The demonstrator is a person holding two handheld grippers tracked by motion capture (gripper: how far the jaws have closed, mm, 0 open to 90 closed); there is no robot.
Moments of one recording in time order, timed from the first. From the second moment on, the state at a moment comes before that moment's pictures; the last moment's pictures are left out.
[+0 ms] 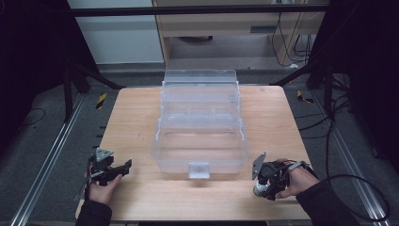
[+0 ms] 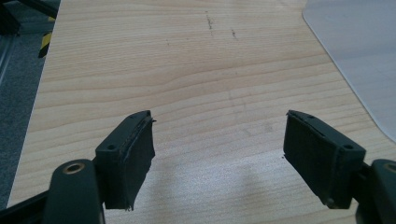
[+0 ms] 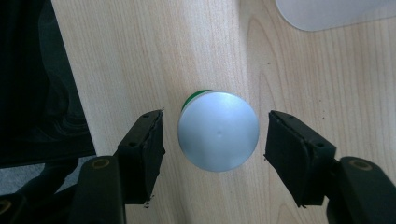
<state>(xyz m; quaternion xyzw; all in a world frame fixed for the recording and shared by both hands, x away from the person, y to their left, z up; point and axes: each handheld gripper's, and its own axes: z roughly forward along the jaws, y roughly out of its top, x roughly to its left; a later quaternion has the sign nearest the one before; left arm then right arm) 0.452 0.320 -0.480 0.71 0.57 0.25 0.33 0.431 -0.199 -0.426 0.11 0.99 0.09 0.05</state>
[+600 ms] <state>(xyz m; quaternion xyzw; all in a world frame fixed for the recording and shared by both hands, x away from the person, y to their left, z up) 0.452 0.320 -0.479 0.71 0.57 0.25 0.33 0.437 -0.193 -0.436 0.11 0.99 0.07 0.03</state>
